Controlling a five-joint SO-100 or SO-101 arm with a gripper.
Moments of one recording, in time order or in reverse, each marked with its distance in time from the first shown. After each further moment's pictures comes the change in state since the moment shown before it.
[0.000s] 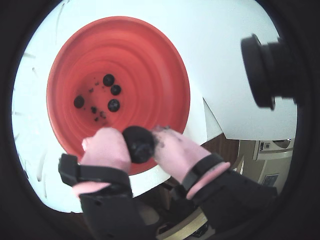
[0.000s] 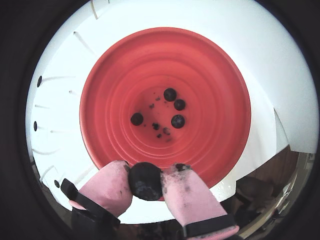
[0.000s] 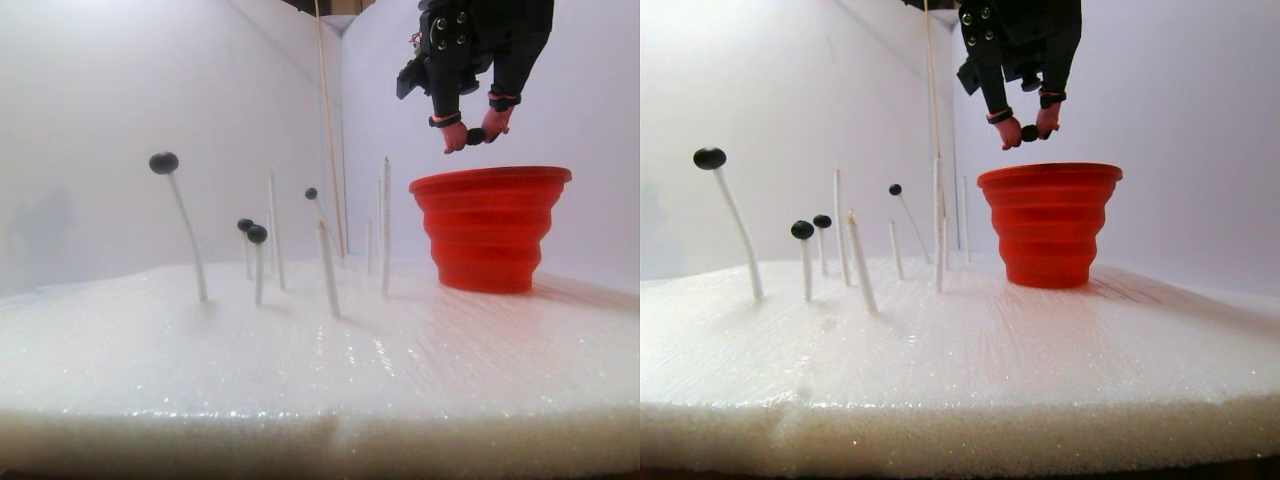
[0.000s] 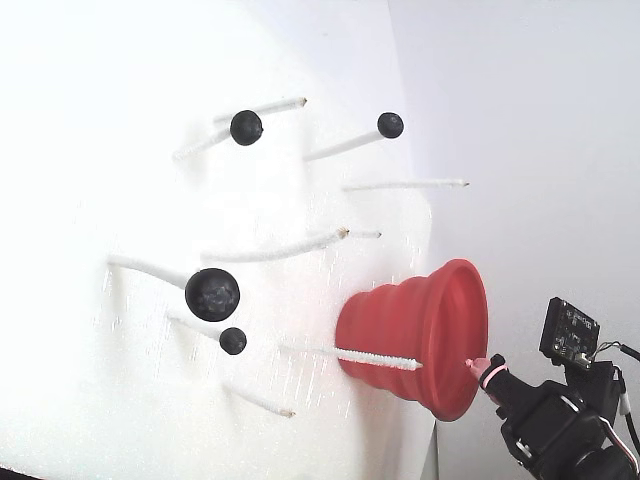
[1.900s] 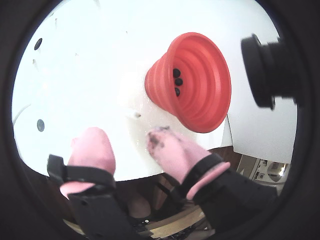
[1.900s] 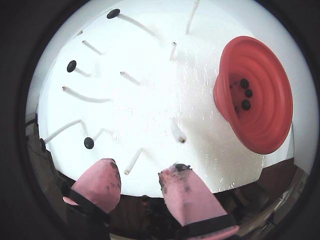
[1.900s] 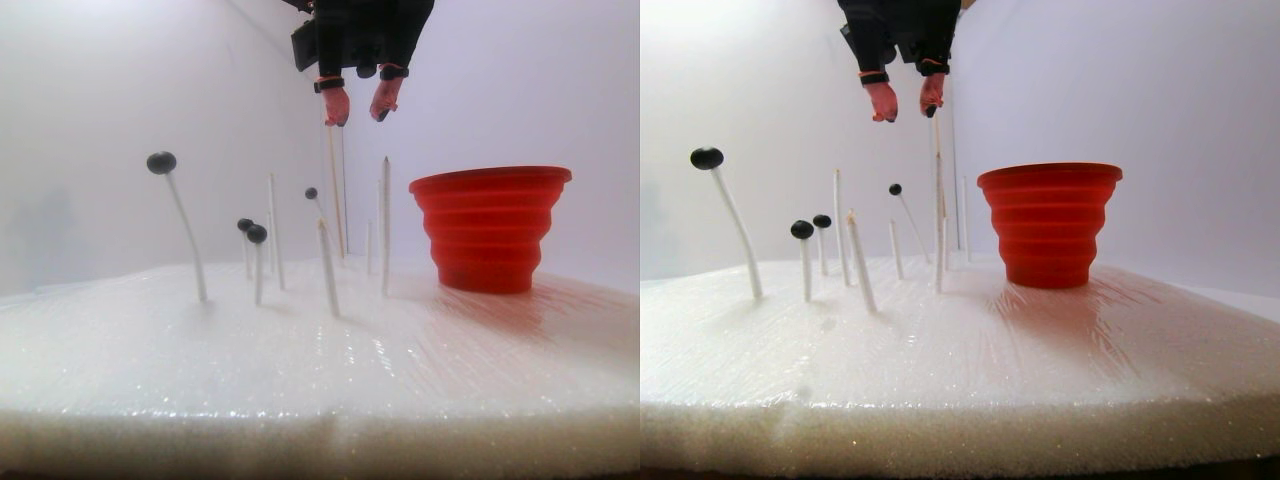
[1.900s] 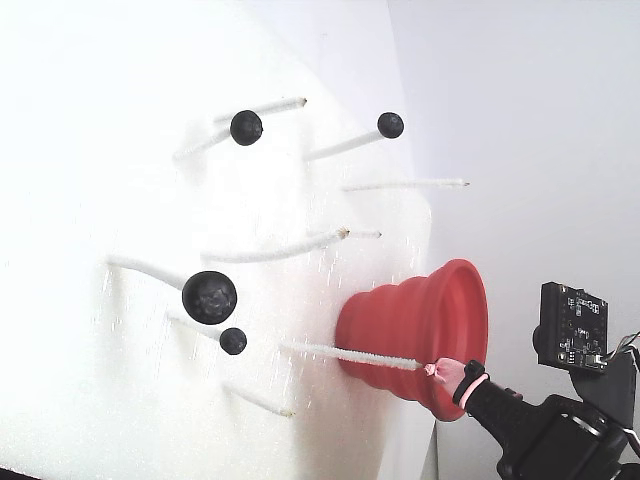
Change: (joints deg) arm -17.3 17.1 5.4 20.0 3.7
